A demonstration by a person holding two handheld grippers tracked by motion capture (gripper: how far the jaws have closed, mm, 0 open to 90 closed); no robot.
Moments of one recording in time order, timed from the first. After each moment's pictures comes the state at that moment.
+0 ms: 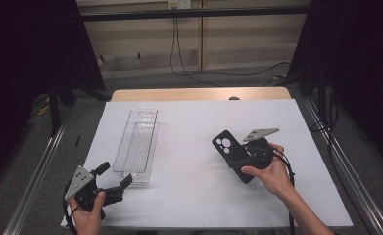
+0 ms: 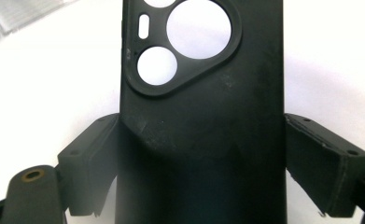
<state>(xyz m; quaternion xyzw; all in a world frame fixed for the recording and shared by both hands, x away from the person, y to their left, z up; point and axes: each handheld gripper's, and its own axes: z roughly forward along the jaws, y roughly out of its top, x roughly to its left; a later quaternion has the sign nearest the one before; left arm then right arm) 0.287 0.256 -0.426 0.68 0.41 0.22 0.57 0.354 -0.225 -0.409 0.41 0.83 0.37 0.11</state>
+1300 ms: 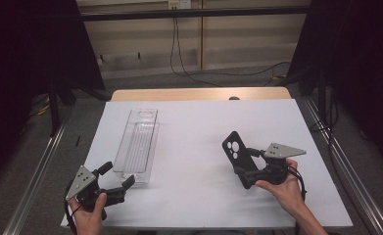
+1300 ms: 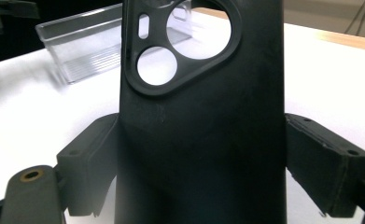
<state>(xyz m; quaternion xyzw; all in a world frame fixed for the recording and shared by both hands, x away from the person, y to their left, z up) 0.285 0.249 -0.421 0.69 0.39 0.21 0.57 0.313 -0.253 -0.427 0.35 0.76 0.54 0.14</state>
